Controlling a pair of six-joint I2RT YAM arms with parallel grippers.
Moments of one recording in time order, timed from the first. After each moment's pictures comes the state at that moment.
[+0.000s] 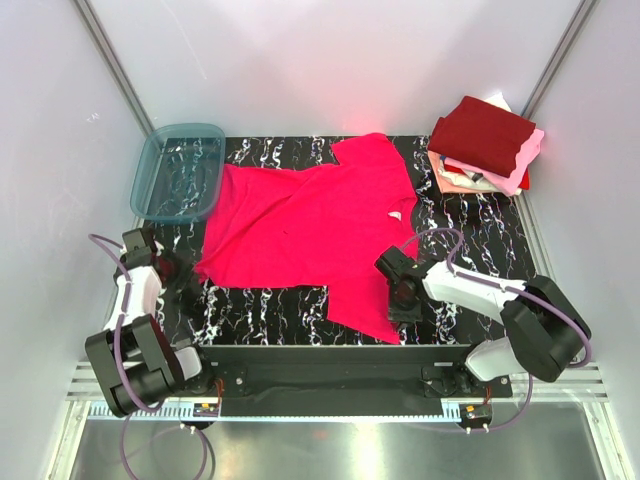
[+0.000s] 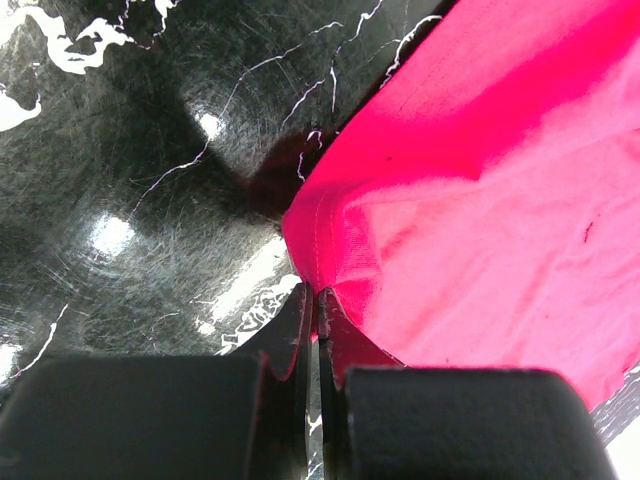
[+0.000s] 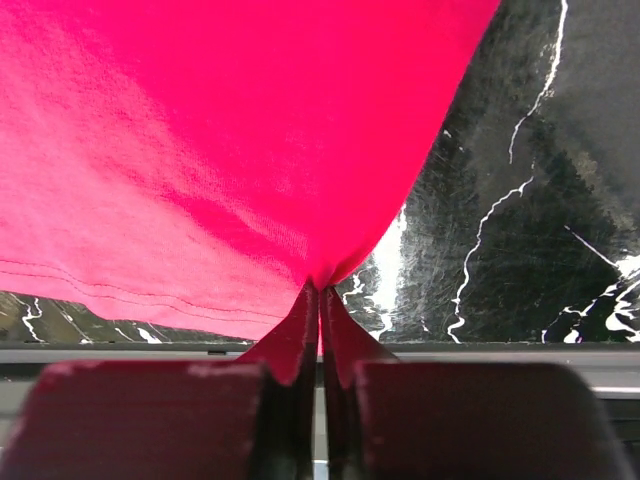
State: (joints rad) left arm 0.41 1.19 0.64 -0.52 0.25 -0.59; right arm 0.71 1.41 0.71 -0.74 0.01 0.82
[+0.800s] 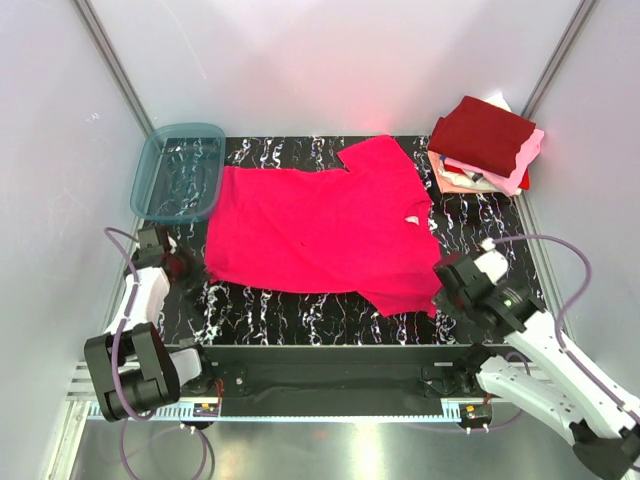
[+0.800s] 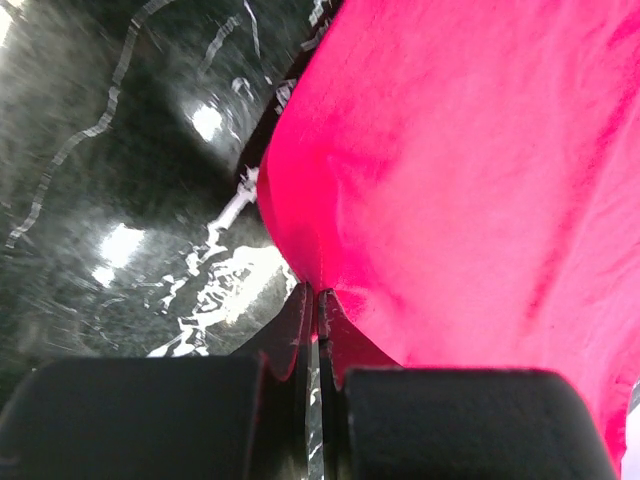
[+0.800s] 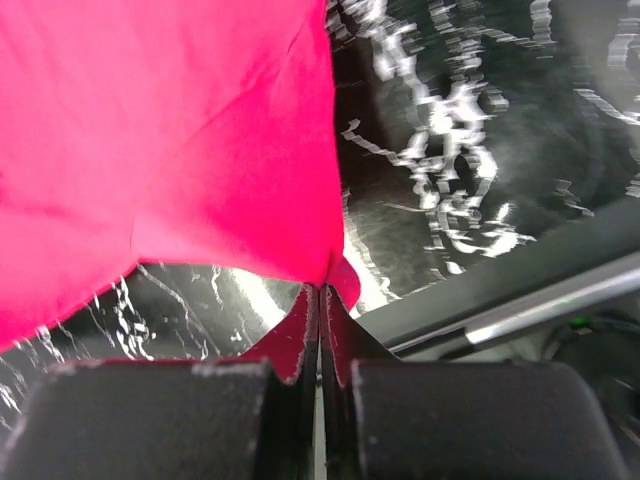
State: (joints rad) left arm 0.30 1.16 0.63 -0.52 0.26 -0.60; right arm 0.66 0.74 0.82 -1.14 0.41 1.20
